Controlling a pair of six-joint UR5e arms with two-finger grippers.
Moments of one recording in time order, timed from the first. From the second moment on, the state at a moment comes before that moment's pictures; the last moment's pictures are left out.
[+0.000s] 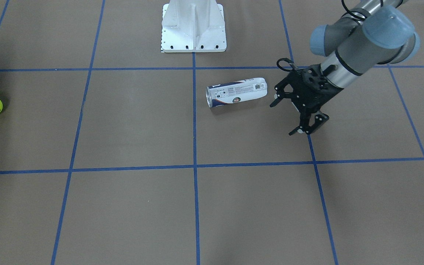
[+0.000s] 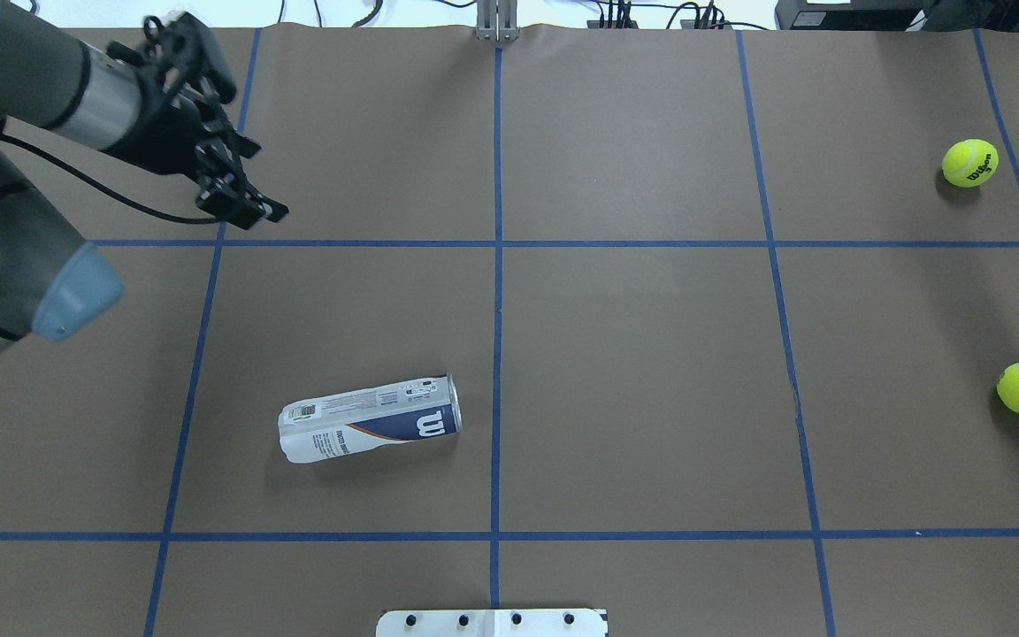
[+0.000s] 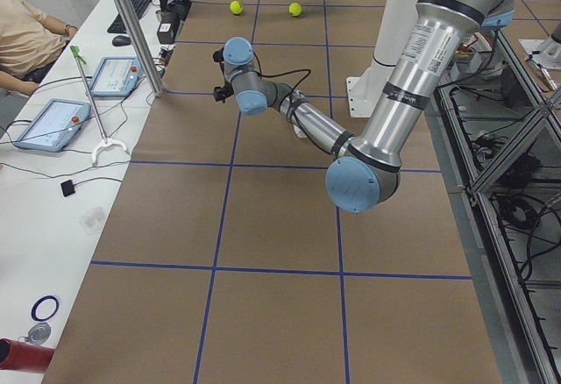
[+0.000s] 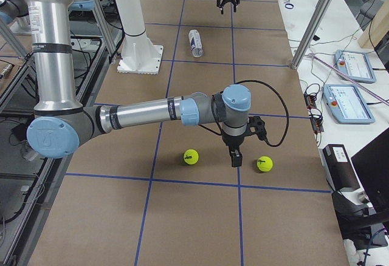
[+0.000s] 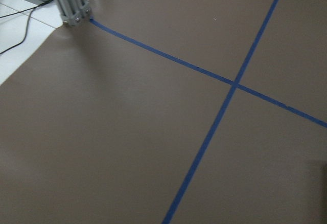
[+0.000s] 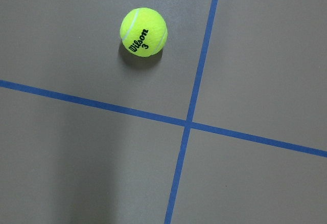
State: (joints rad) left arm -0.87 -2.03 -1.76 -2.03 -2.26 -0.07; right arm 1.51 -1.53 1.73 -1.60 2.24 -0.05
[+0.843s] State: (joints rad) left arm -0.46 -2.21 -1.81 -1.65 -1.91 0.07; right arm 1.51 -1.53 1.73 -1.60 2.24 -0.05
